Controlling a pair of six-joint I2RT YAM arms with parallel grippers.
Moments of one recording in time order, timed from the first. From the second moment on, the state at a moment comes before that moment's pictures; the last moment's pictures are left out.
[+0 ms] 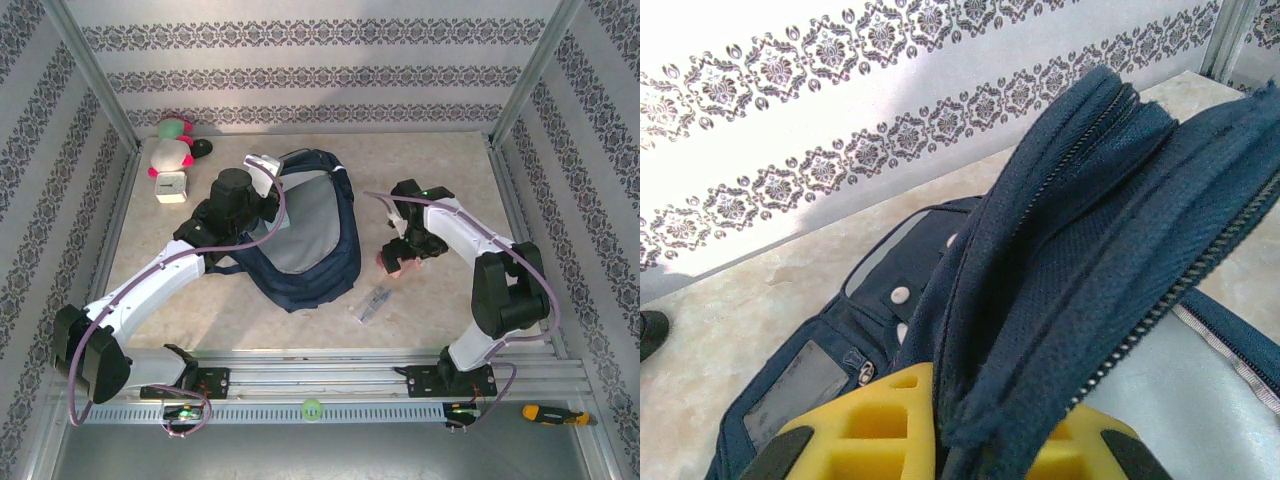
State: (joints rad) left arm -0.50 1.29 1.06 -0.12 -0.13 0.08; right arm 0.26 1.65 1.18 -1.09 0.07 -0.04
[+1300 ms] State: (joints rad) left arm -0.50 1.29 1.06 -0.12 -0.13 0.08; right arm 0.12 1.78 1.28 -1.02 -0.08 -0.12
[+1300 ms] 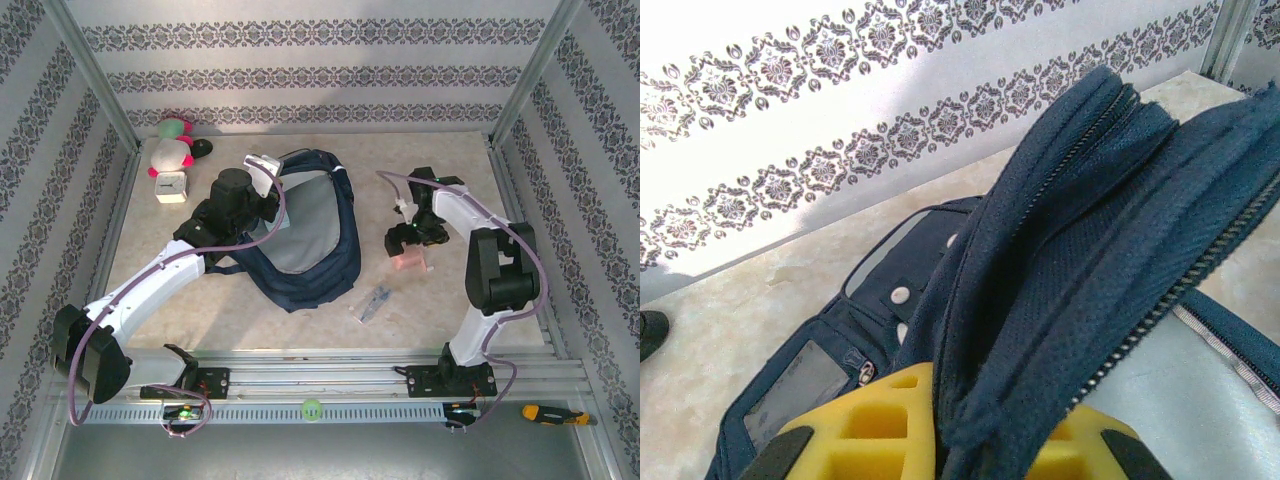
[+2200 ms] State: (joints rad) left arm -0.50 1.28 1.04 -0.11 -0.13 0.08; right arm 0.11 1.83 1.23 -1.00 -0.12 0.03
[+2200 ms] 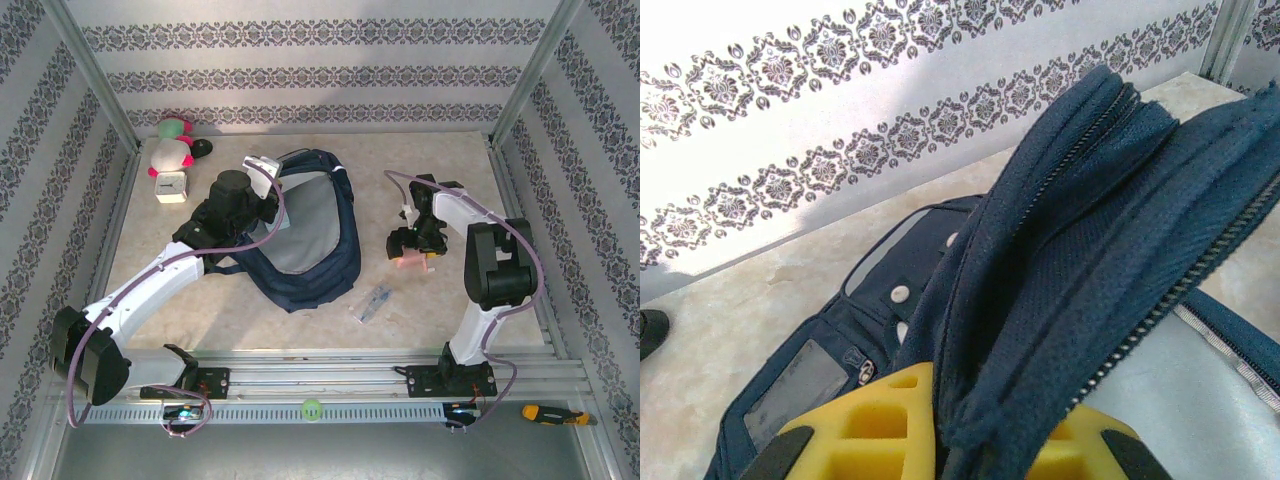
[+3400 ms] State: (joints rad) left arm -0.50 1.27 1.04 -0.11 -0.11 0.04; right arm 0.58 1.40 1.09 -0.36 -0.46 0.84
